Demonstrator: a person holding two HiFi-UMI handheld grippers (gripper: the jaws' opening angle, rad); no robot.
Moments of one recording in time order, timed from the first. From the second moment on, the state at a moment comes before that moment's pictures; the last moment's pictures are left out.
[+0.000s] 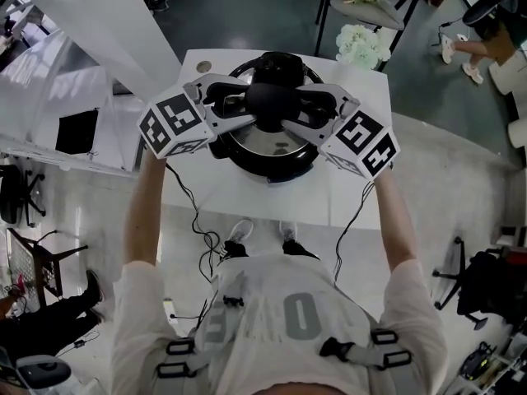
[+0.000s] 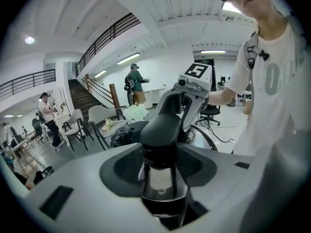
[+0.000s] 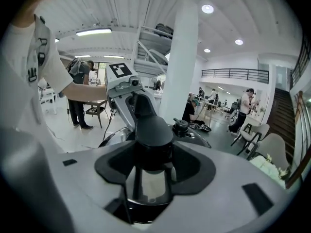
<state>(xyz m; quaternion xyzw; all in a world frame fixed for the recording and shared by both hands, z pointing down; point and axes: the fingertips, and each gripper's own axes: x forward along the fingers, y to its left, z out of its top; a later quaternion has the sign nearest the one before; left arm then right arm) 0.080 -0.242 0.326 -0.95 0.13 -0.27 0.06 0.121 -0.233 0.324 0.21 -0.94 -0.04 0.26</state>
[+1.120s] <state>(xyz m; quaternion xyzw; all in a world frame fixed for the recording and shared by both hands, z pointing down) -0.216 -0.150 0.327 -0.93 0.25 -0.27 0.04 -0.174 -0.149 0.329 0.13 -0.96 -0.06 0.23</state>
